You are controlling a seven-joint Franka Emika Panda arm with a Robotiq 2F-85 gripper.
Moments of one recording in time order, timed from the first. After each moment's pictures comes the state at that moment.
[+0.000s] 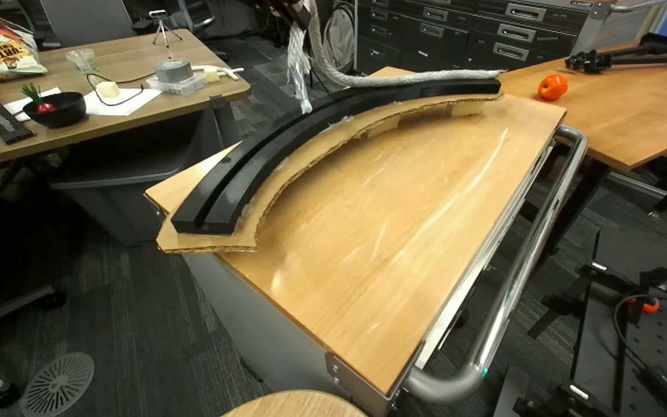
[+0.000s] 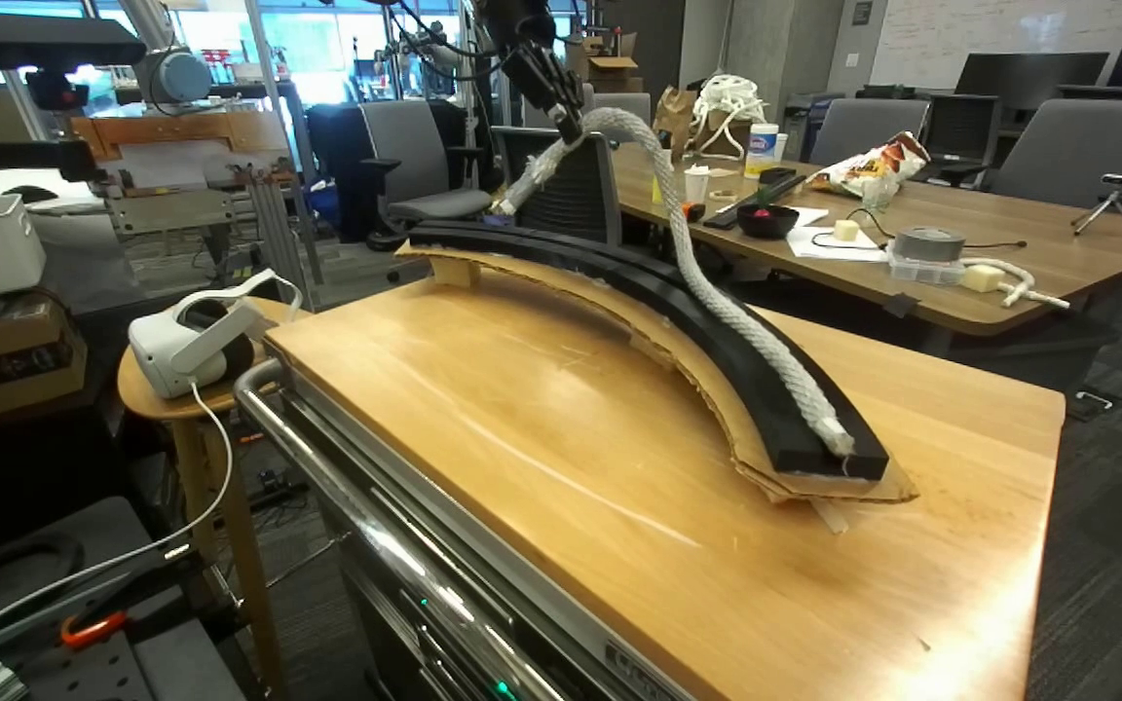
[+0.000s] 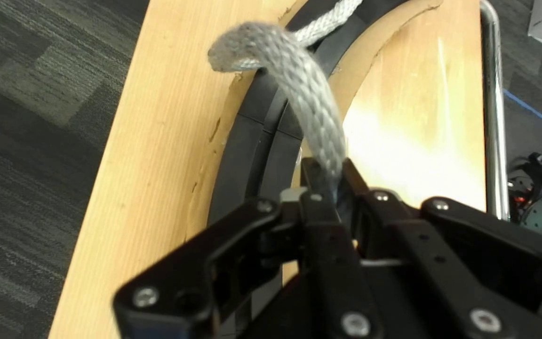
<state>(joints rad) 0.26 0.68 0.16 -1.03 -0.74 1.36 -1.43</state>
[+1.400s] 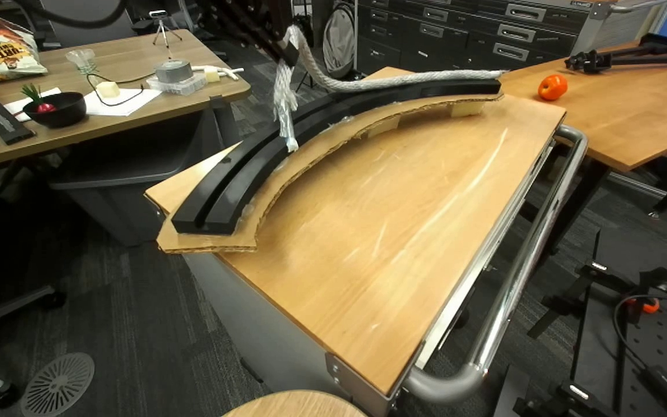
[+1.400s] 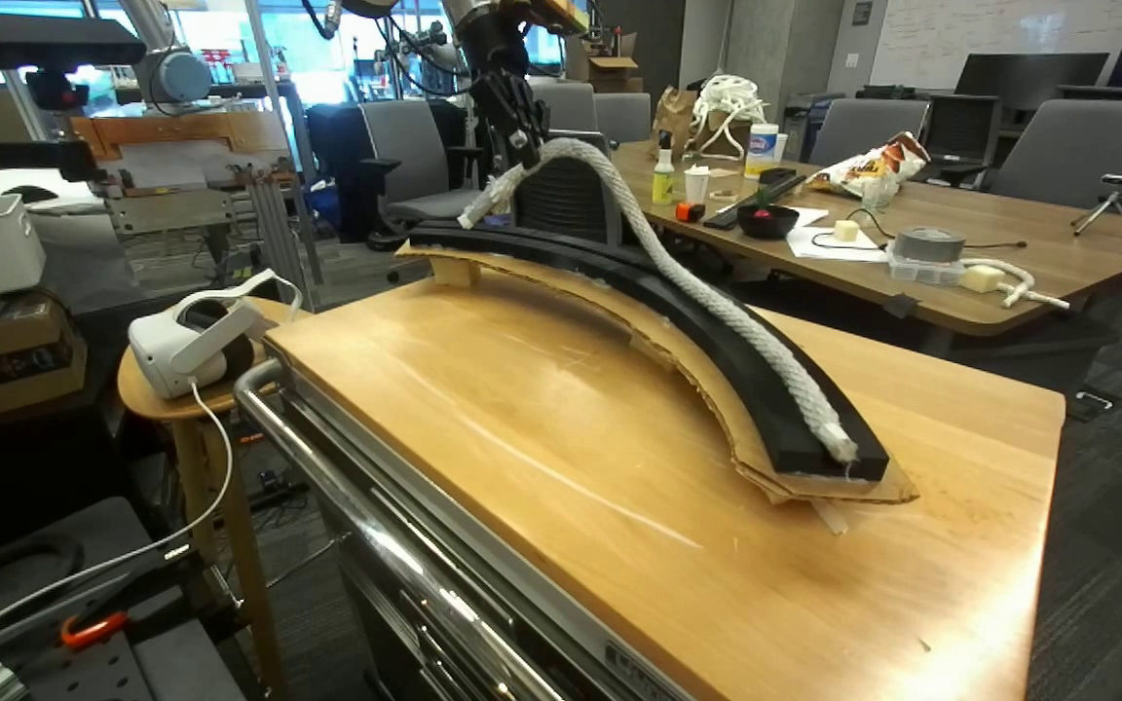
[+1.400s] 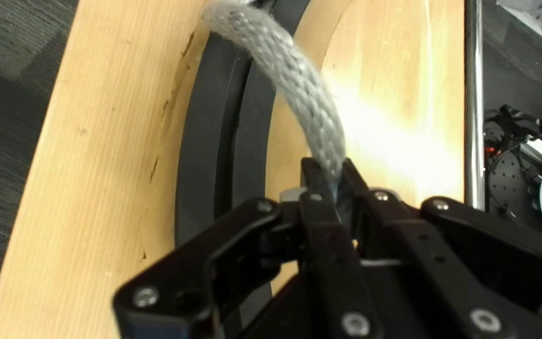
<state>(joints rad) 0.33 0.81 0.13 -0.86 -0.64 1.24 -1.44</state>
